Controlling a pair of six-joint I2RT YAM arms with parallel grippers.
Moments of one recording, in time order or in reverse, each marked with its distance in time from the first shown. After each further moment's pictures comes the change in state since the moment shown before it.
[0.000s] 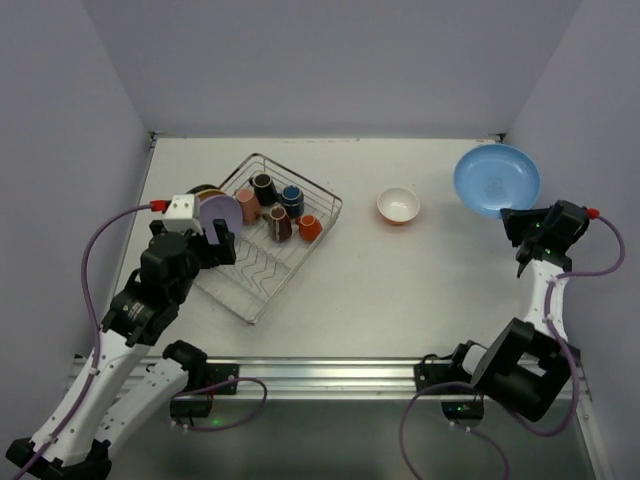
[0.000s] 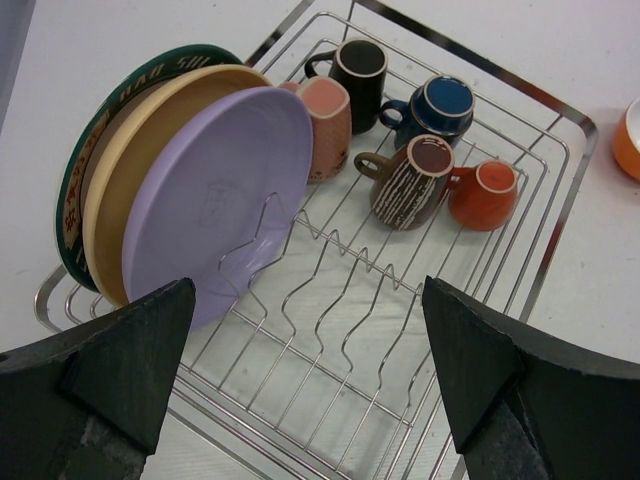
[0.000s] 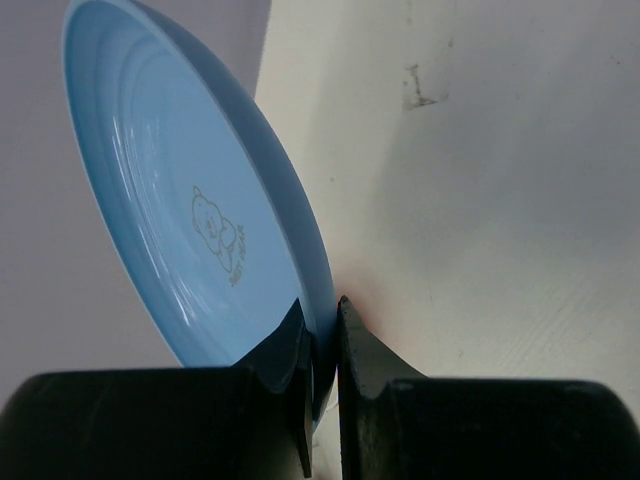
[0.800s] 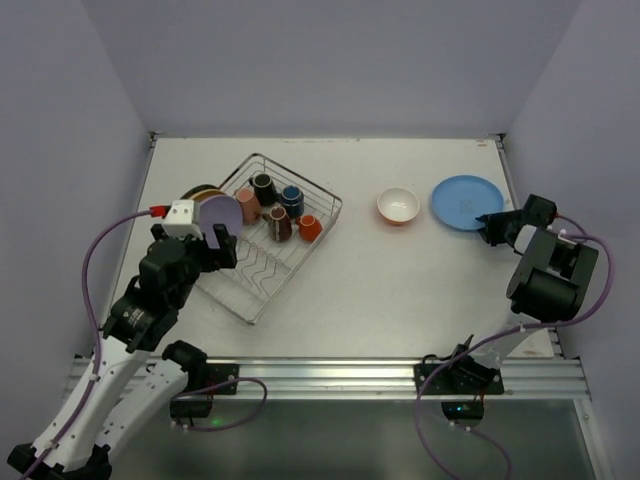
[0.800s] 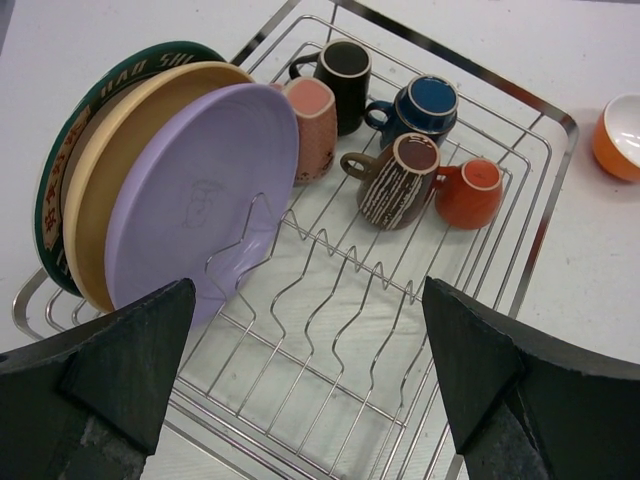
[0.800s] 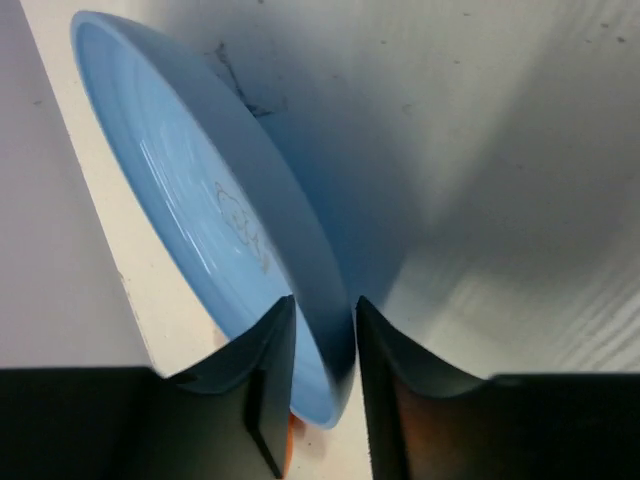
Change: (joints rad) left arm 0.005 -0.059 -0.071 0.038 0.037 0.000; right arm 0.053 0.646 0.112 0.164 0.012 0.091
